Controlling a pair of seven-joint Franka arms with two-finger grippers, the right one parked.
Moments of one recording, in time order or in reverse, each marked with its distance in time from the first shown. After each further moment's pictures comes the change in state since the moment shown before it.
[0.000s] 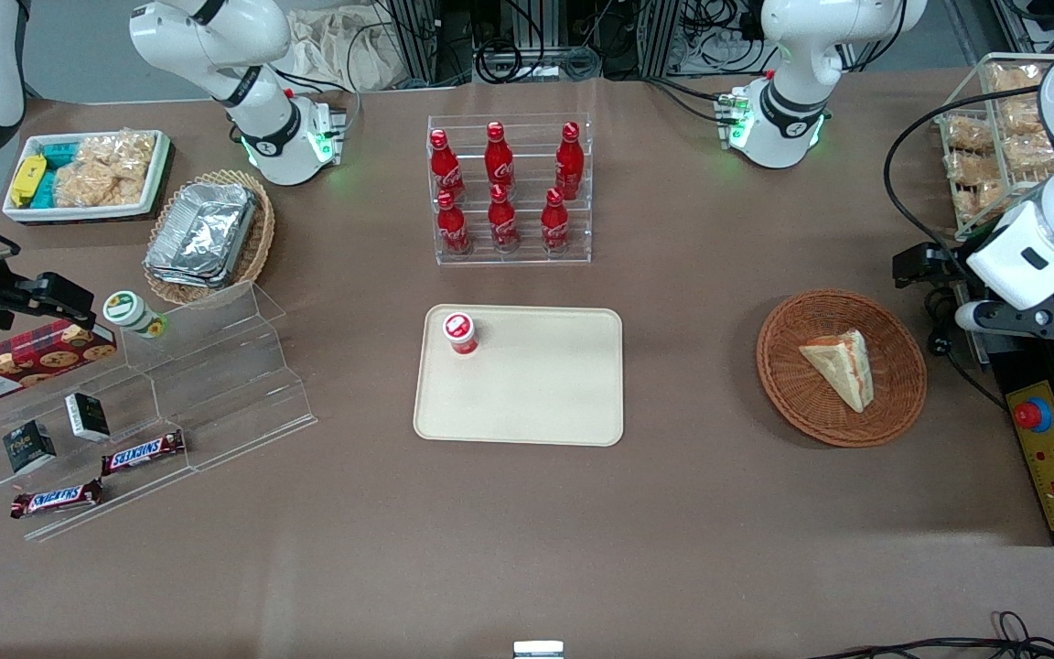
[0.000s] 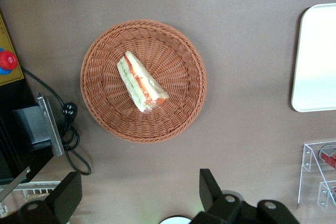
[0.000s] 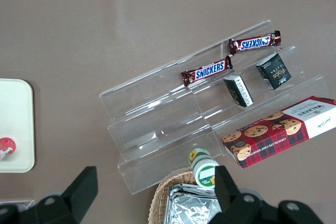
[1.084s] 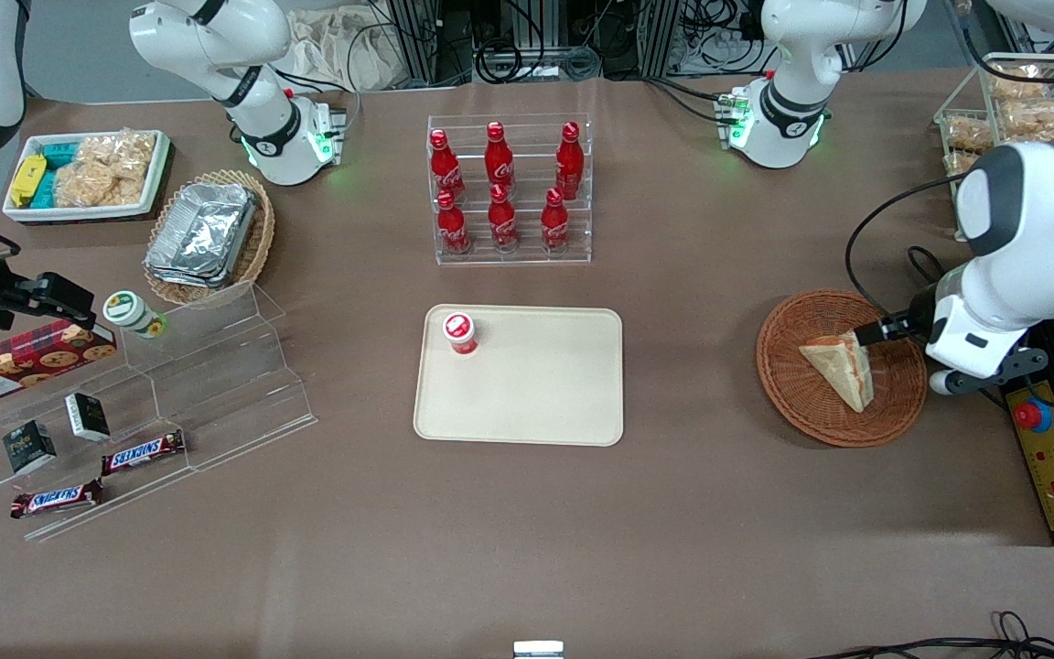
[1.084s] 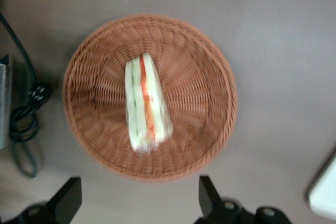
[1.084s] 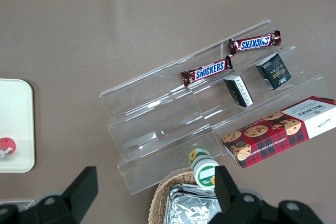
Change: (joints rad) arm 0.015 0.070 0.028 -0.337 0.021 0.453 -0.443
